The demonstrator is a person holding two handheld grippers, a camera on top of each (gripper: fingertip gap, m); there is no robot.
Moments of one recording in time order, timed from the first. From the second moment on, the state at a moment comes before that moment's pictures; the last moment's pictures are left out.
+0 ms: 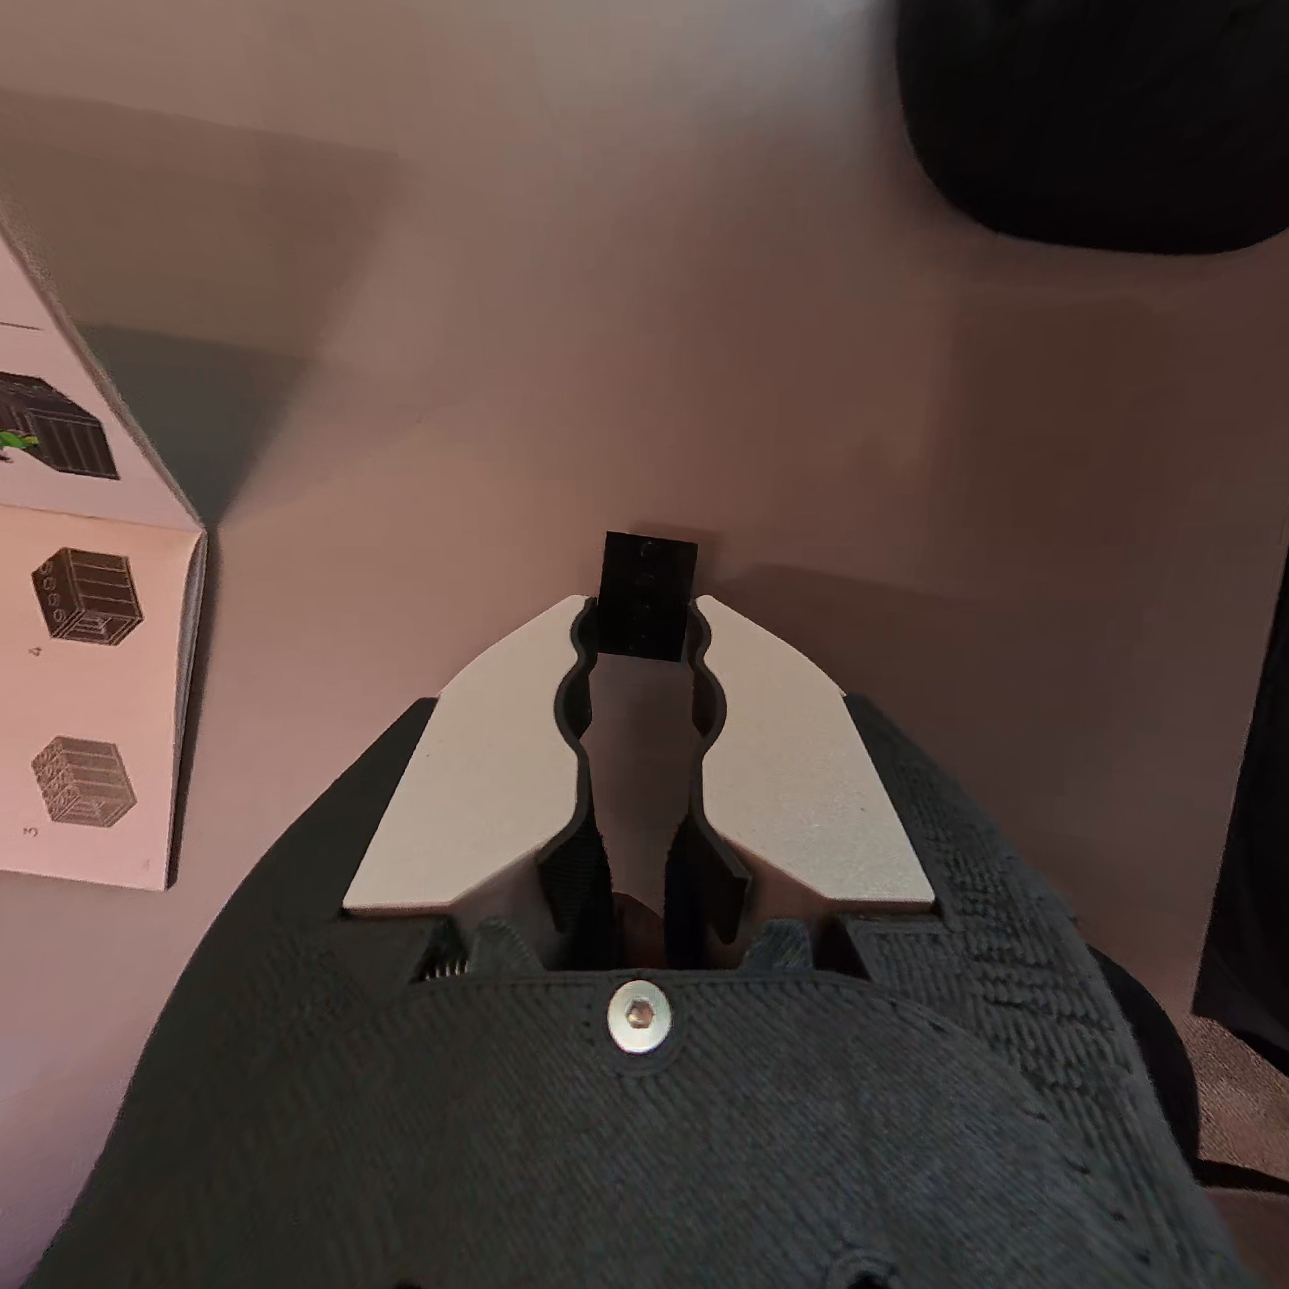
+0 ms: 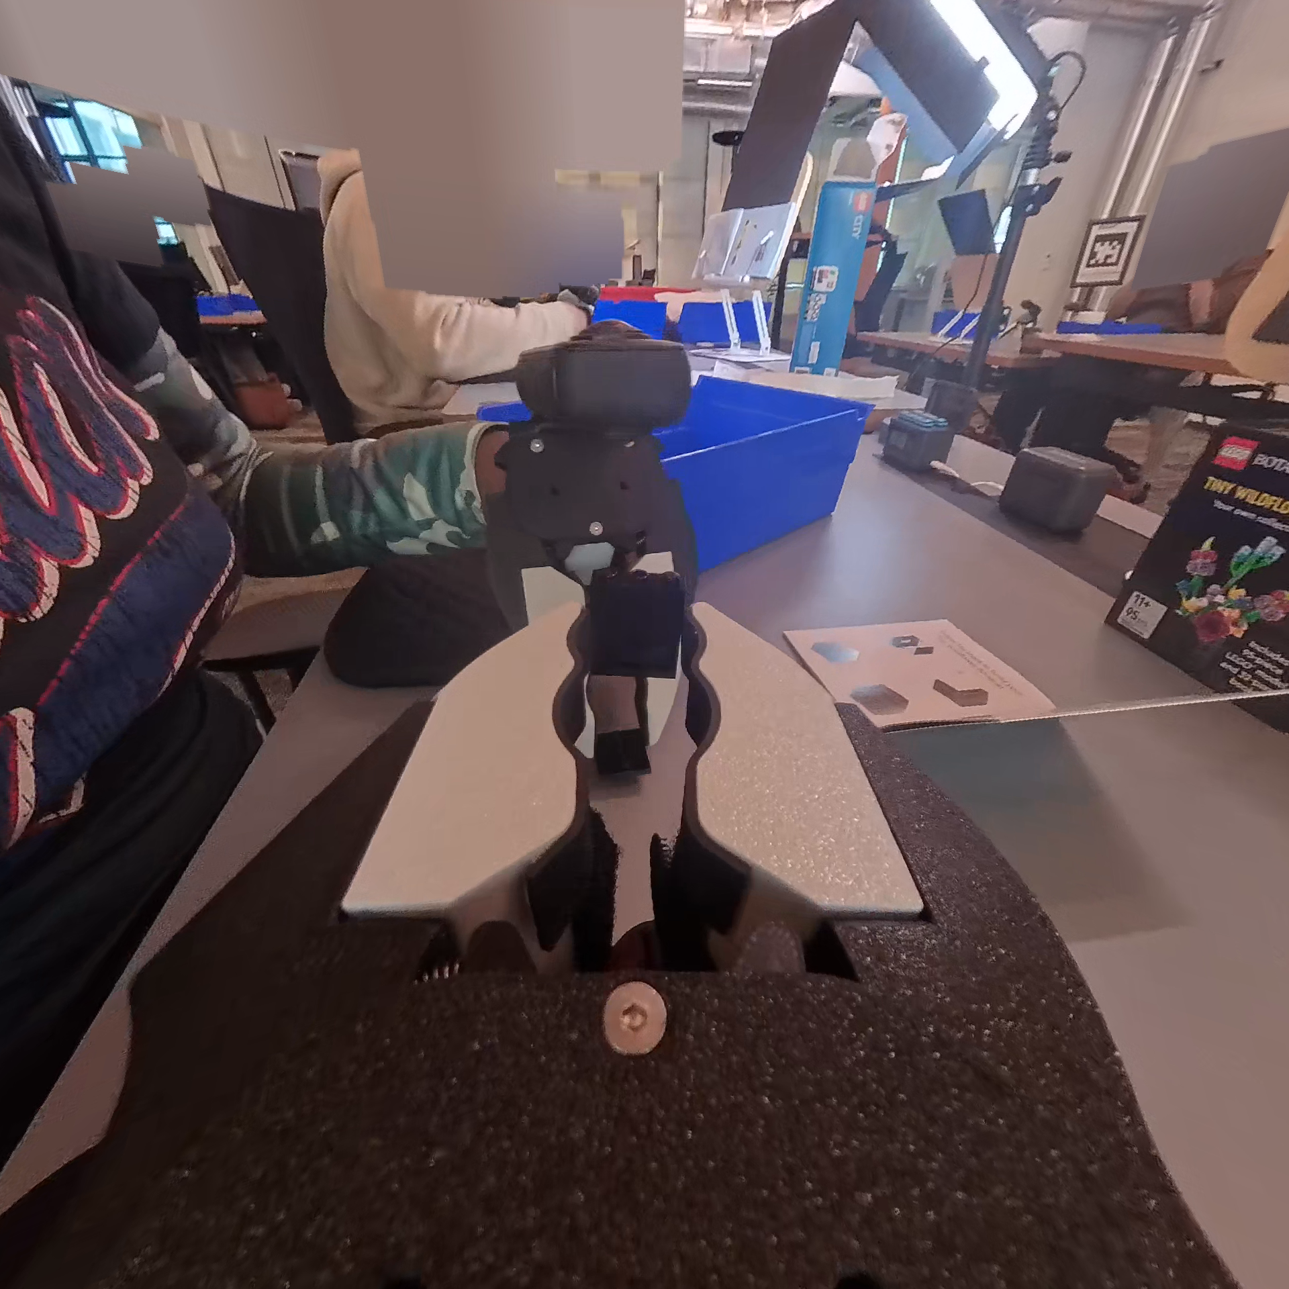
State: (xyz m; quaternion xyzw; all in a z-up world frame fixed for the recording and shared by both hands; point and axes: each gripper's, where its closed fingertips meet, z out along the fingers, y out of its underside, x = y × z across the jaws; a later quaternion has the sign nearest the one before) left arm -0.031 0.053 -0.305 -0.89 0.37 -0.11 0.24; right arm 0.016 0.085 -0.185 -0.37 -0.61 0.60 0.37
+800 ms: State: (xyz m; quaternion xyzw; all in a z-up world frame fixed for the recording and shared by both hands) left arm 0.021 0.067 -0.173 -0.67 0.30 -0.30 0.61; right arm 0.007 0.060 -0.158 -0.33 -0.54 0.69 0.35
